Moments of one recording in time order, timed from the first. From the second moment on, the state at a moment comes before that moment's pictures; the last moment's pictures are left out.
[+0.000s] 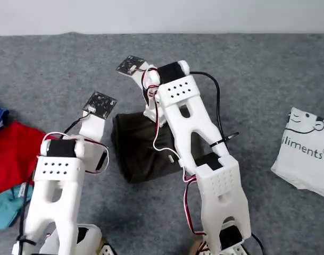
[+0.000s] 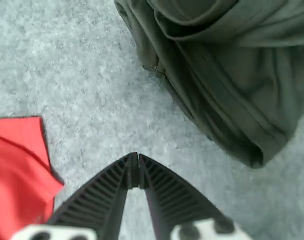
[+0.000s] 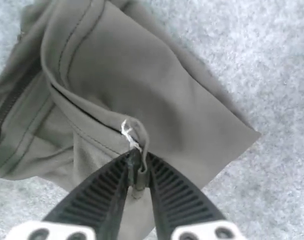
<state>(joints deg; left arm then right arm) -1.9 -32.8 46.7 72.0 -12.3 -27.0 38.7 -48.4 100.1 27.6</state>
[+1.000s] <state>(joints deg) 10.1 -32.7 63.2 41.2 40.9 -24.9 38.7 -48.4 97.6 26.2</state>
